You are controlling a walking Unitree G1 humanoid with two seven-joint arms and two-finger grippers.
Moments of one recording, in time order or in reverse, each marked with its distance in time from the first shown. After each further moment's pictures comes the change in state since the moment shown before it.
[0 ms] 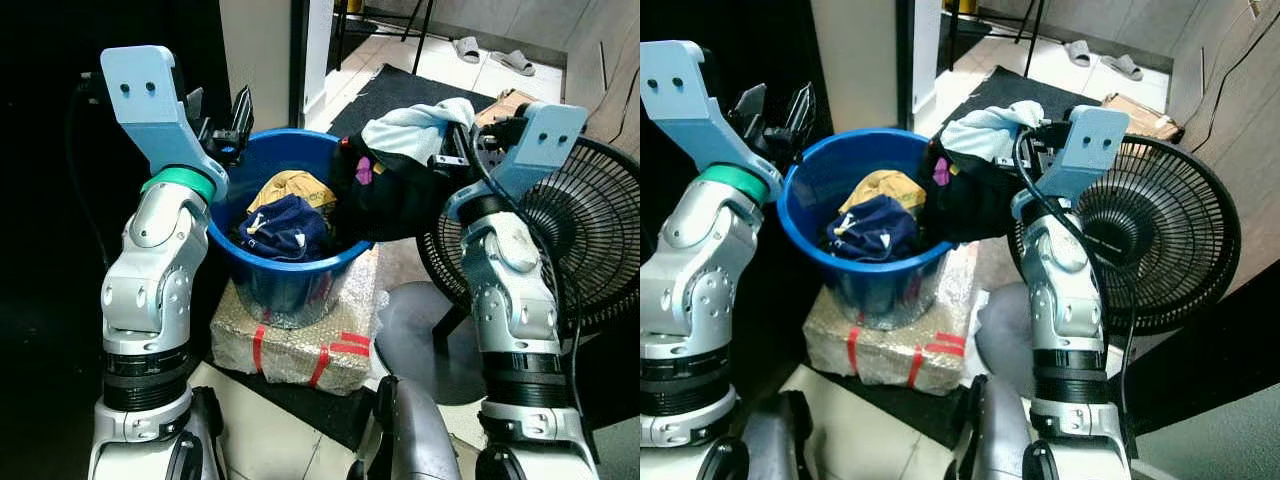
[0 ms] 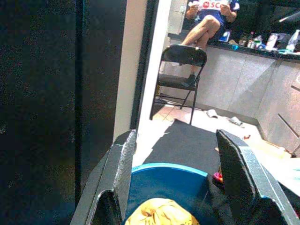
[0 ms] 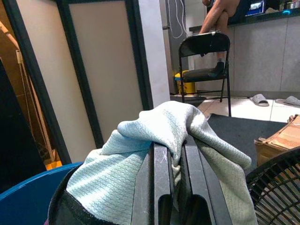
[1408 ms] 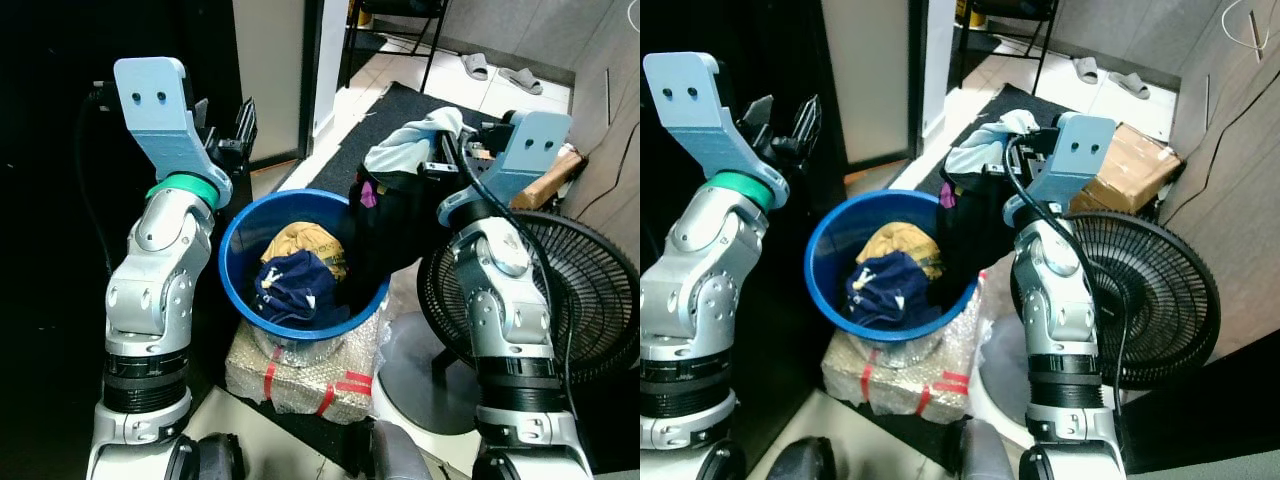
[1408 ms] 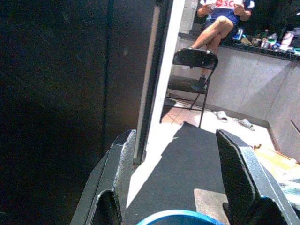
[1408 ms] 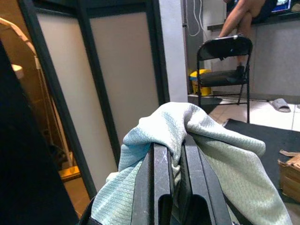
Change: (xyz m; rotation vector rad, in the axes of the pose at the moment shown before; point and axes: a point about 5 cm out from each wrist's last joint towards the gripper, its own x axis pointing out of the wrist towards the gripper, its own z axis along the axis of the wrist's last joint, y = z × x) left arm -0.001 0.000 -0.008 0.013 0.034 0.003; right arm -0.001 0.007 -0.005 0.006 0.025 0.025
